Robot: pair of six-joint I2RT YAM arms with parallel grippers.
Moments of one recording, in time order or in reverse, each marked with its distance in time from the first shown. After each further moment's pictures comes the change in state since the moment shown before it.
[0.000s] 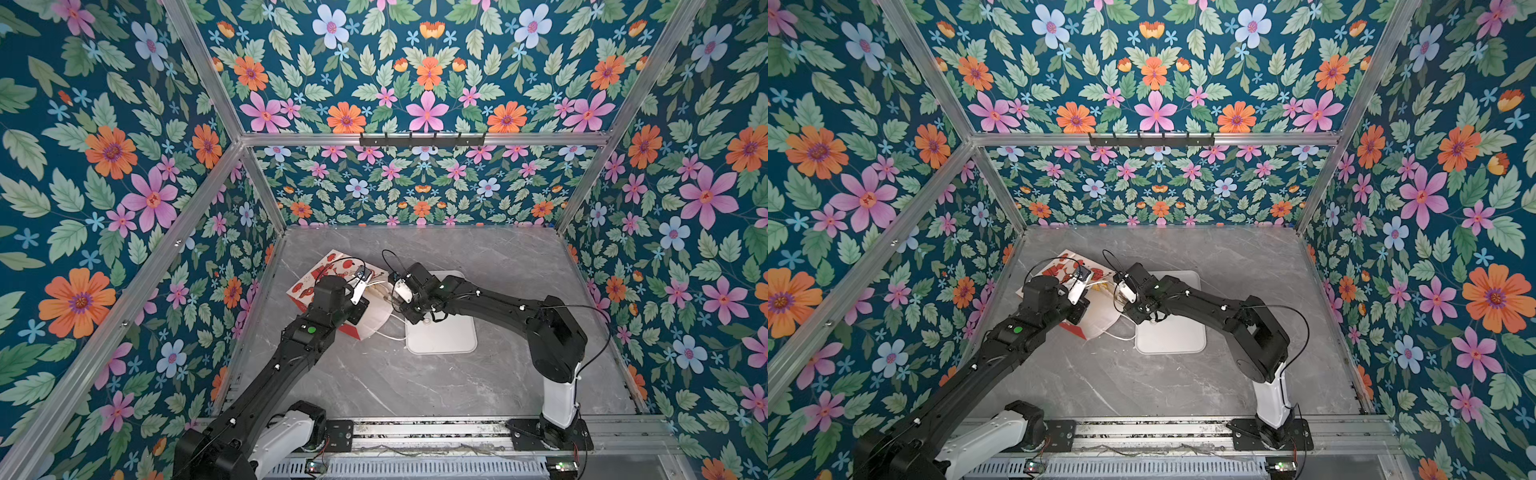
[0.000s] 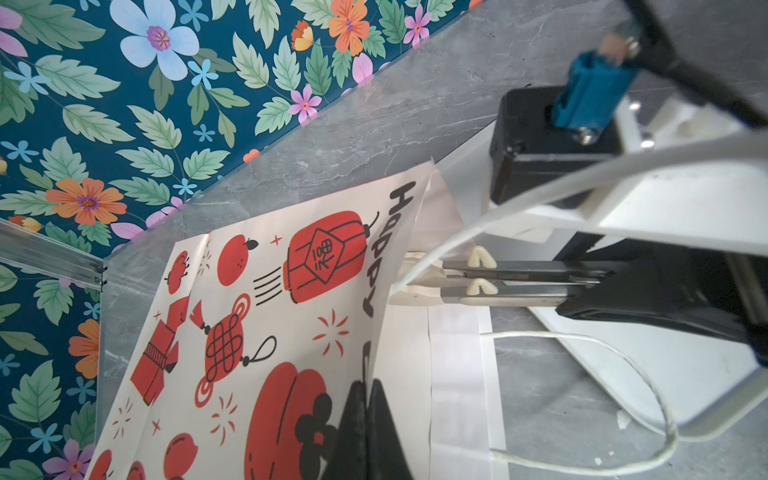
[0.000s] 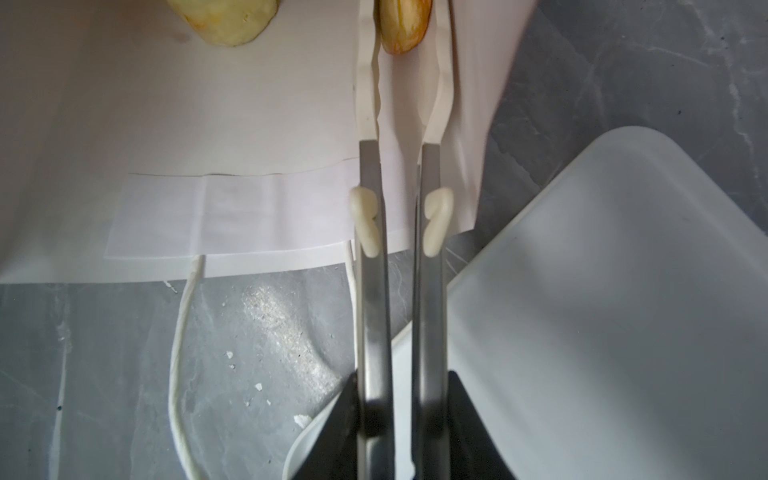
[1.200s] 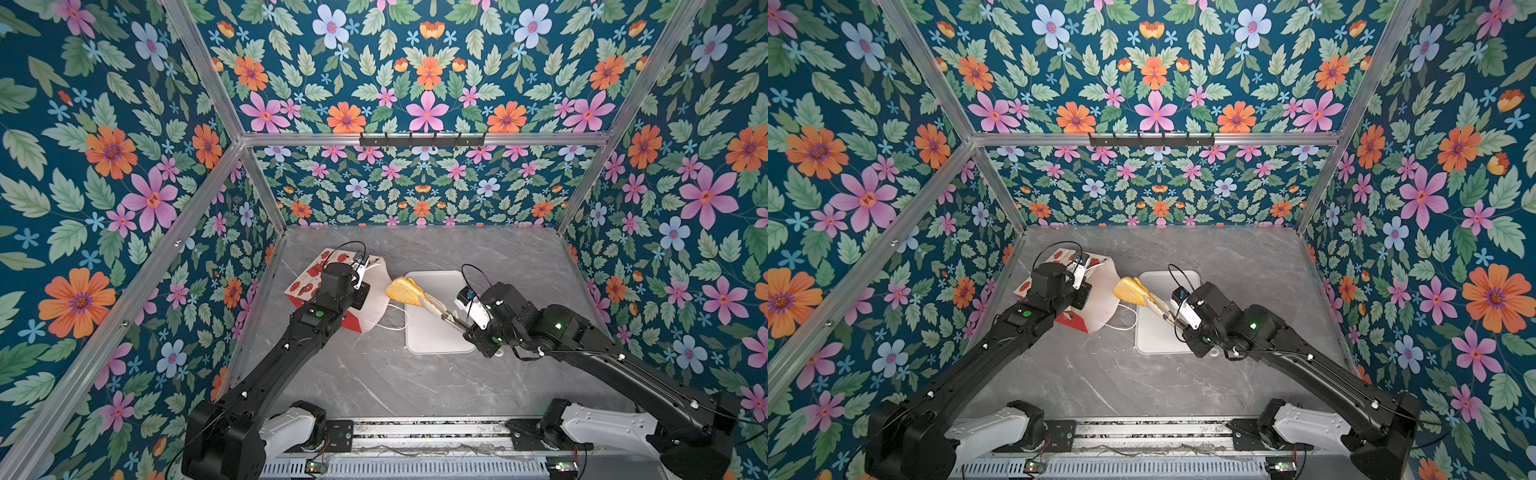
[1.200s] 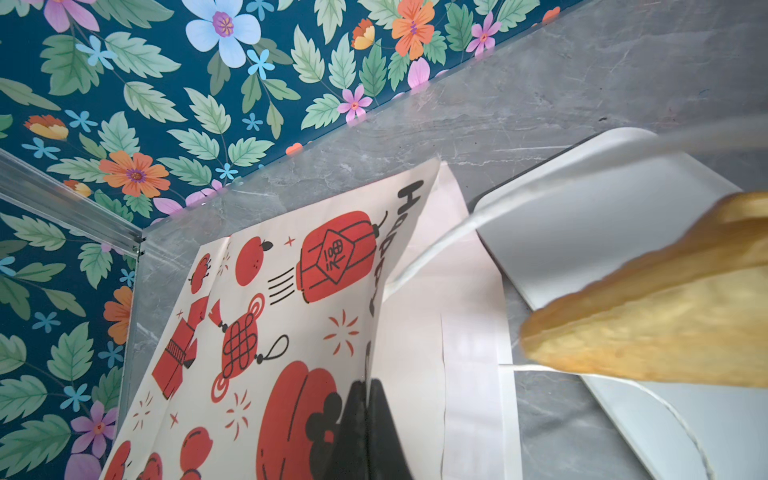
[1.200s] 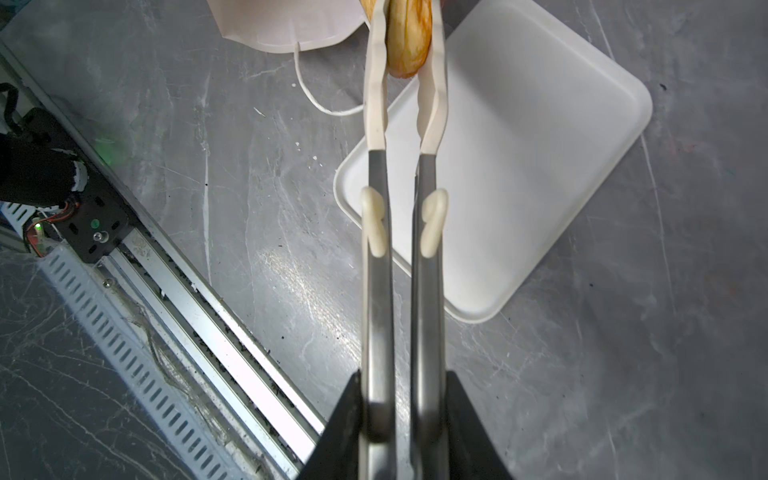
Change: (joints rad) left arm 0.002 0.138 0.106 0.034 -0.145 -0.105; right arm 0.000 -0.844 -0.360 -0.453 0.052 0.121
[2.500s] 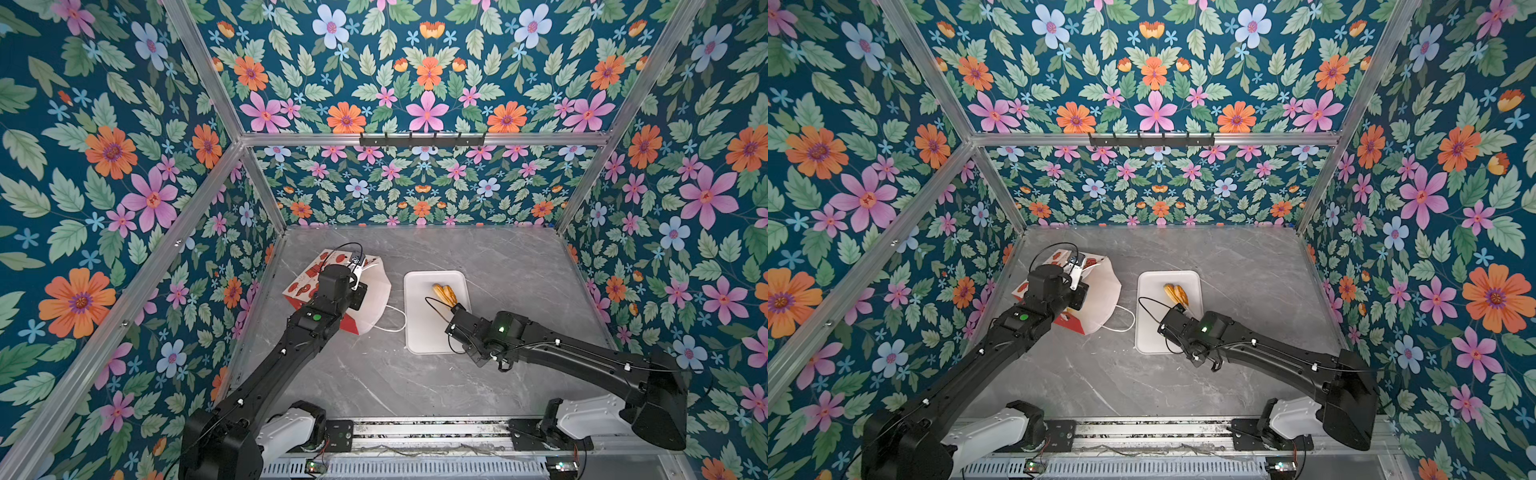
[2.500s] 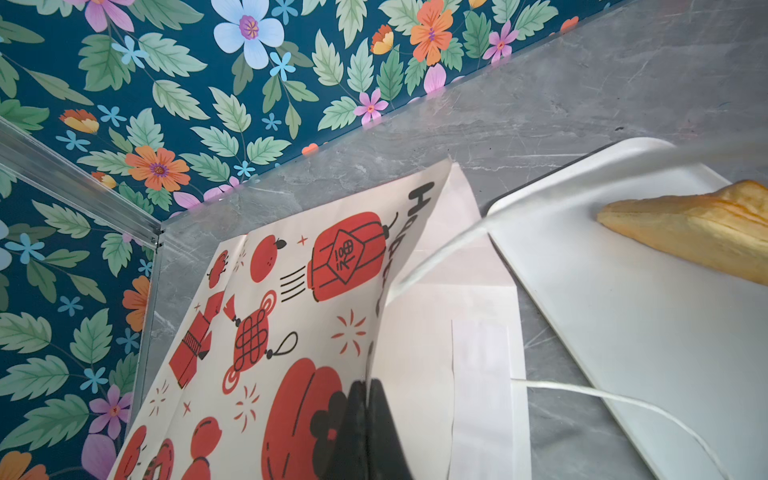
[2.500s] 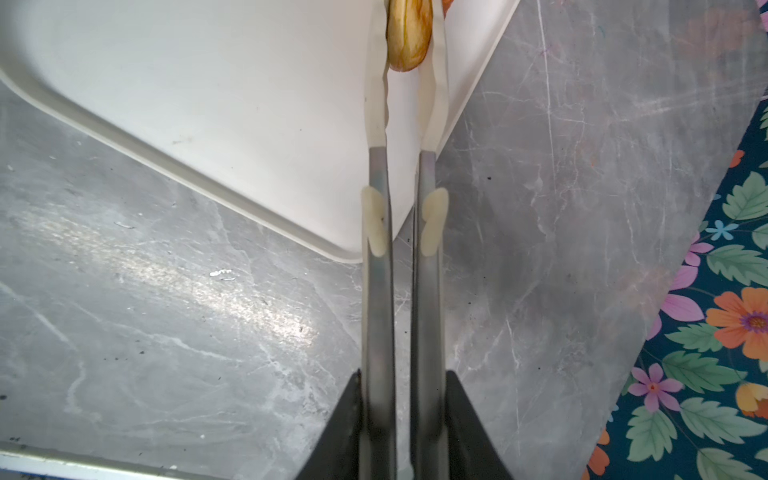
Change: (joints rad) left arm 0.001 -0.039 -0.019 0.000 -0.025 -0.016; right arm 0.165 0.283 -0.063 -0.093 0.413 0.219
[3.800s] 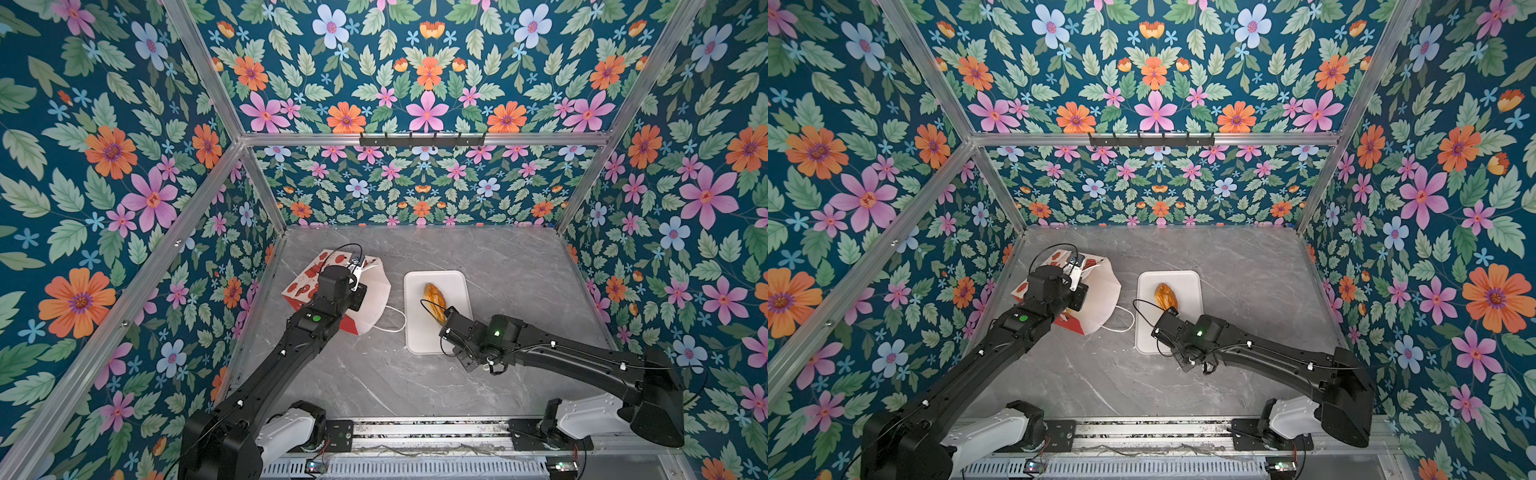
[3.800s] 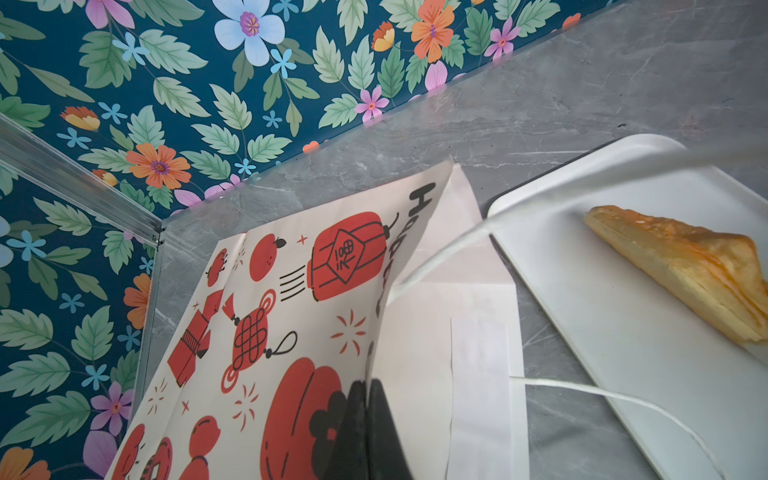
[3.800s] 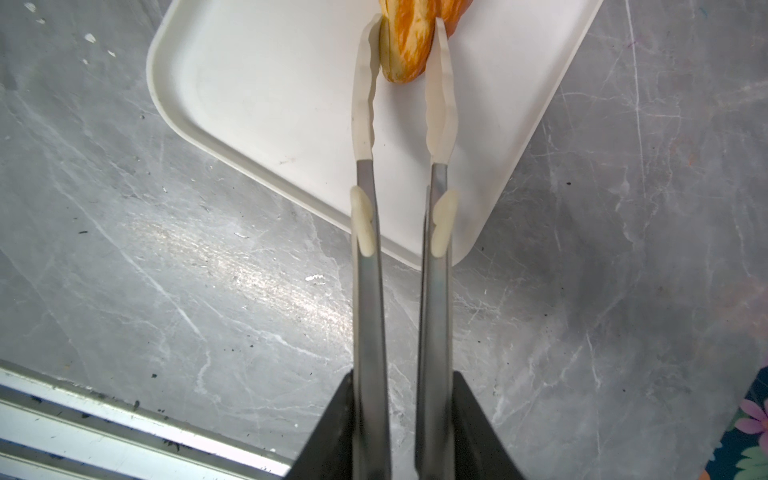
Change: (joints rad) left arm 0.000 -0.006 -0.010 0.000 -0.002 0.000; right arm 0.032 -0.007 -0.005 0.072 -0.117 0.079
